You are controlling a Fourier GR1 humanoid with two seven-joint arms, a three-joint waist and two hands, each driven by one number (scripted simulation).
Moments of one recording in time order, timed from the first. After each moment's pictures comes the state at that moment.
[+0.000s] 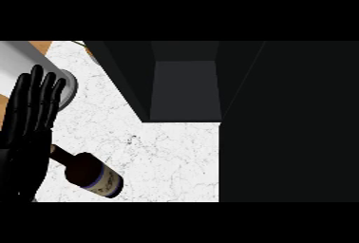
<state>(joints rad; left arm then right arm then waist) -0.07 0.12 -0.05 -2.10 -0.03 0.02 0.02 -0.01 -0.10 -0.01 -2.10 -0.02 -0.01 0.01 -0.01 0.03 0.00</state>
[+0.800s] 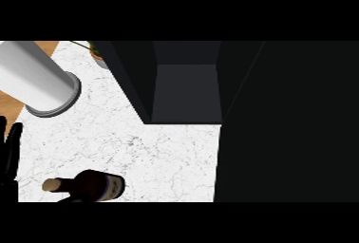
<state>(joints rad) 0.13 0.01 -0.15 -2.41 -0.20 0.45 0.55 0.10 -0.14 0.12 -2.40 -0.11 0.08 0.26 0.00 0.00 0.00</state>
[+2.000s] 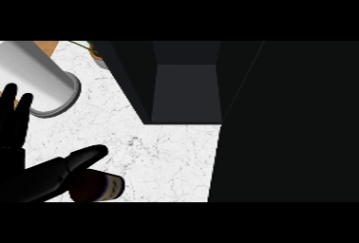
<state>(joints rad) -0.25 0.08 -0.16 -2.34 -0.44 0.56 1.05 -0.30 -0.19 0.10 -2.49 -0.08 -0.09 0.79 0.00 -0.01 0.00</state>
